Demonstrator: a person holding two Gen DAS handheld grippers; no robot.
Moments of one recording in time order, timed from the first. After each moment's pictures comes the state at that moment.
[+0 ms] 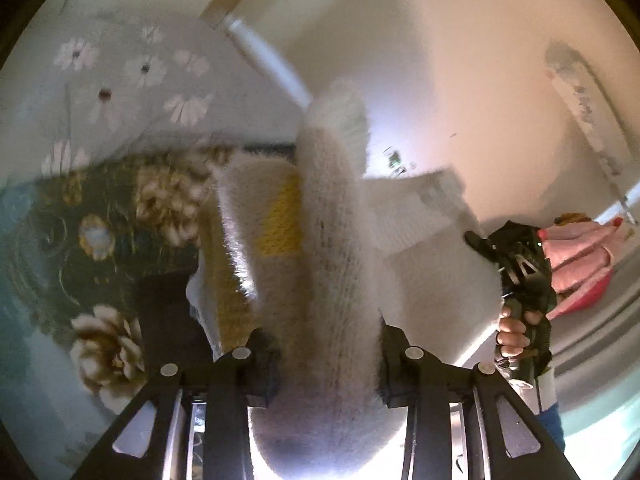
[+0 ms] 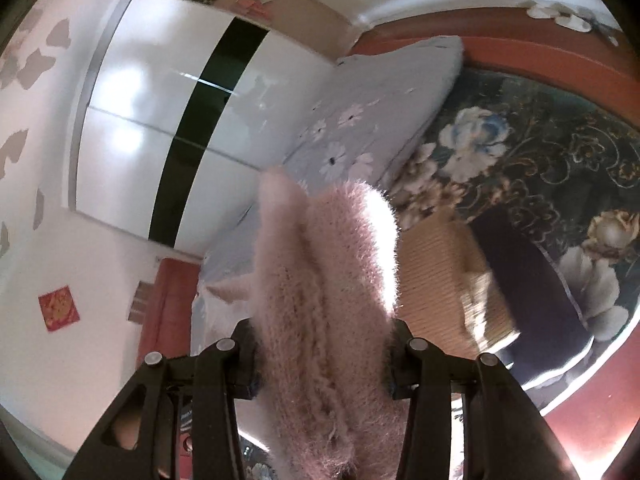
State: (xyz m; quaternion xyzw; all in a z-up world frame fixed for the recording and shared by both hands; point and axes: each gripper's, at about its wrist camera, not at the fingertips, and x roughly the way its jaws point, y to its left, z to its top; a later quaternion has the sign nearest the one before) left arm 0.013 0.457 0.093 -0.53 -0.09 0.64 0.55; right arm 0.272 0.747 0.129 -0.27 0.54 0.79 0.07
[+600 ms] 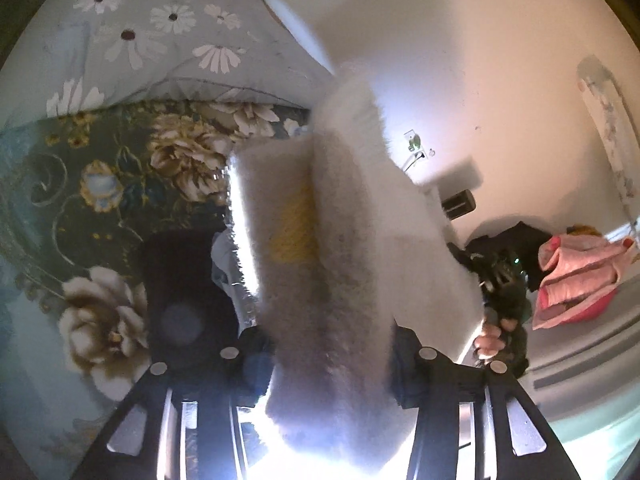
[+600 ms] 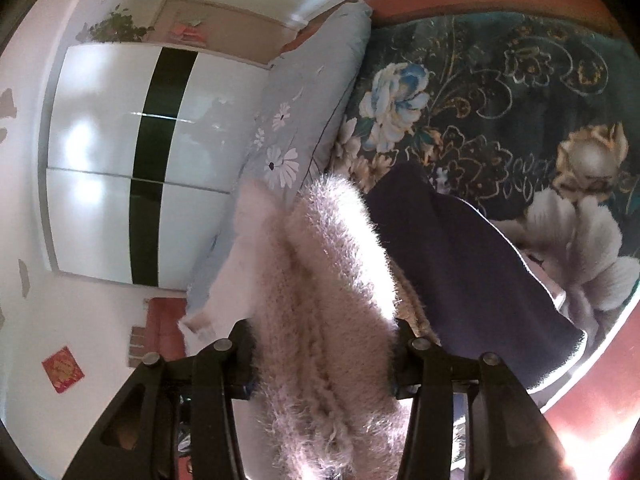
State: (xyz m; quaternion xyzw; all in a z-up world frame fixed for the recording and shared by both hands) left arm -0.003 0.452 0.043 -0.57 -0.09 0.62 0.53; right arm 0.282 0.786 0.006 -0.27 0.61 0.73 0.12
